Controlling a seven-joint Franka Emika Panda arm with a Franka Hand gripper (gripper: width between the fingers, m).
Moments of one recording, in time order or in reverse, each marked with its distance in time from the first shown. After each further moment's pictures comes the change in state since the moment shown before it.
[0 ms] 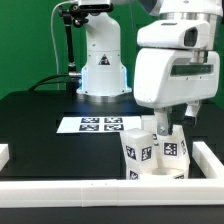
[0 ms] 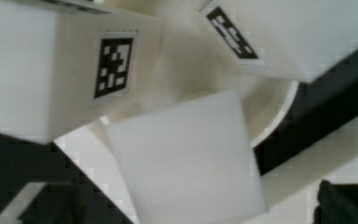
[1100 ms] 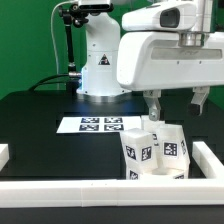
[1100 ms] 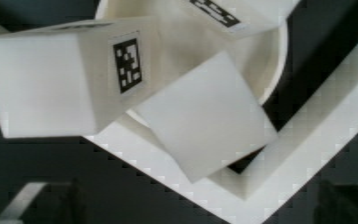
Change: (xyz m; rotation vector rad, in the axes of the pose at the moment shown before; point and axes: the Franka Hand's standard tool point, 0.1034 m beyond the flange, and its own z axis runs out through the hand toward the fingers) arm 0.000 0.018 -0.031 0.013 0.028 0.194
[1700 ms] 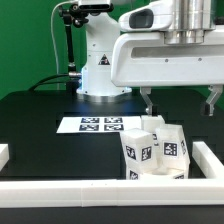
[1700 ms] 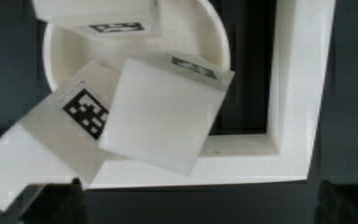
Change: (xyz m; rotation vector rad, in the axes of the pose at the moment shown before) arm 0.005 -0.005 -0.004 0.068 -0.005 0.650
